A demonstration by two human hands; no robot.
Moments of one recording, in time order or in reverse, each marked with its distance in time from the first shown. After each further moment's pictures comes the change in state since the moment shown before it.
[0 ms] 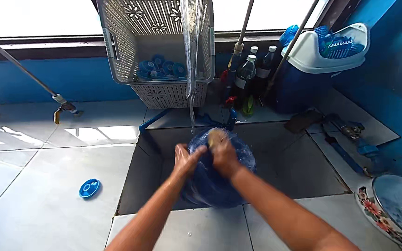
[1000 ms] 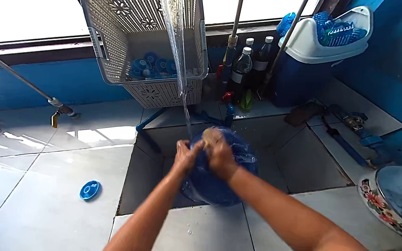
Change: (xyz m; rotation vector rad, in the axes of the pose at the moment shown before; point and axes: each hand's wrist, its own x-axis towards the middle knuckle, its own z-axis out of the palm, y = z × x) left_hand 0.005 0.006 0.008 -0.028 -0.050 0.057; right_hand -0.008 -0.002 0.005 0.058 0.110 -0.103
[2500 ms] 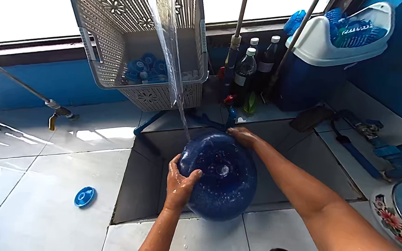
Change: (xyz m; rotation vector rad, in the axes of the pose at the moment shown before) left_hand -0.046 -0.027 0.017 -0.217 0.267 0.027; right_hand 0.079 0.111 -0.056 0.365 -0.425 0.568
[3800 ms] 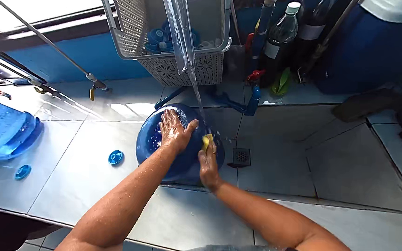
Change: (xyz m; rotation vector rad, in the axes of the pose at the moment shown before) left_hand 0.068 0.029 -0.037 0.965 -0.066 0.102; right_hand -0.083 -0.030 0.201 0.544 0.269 -0.400
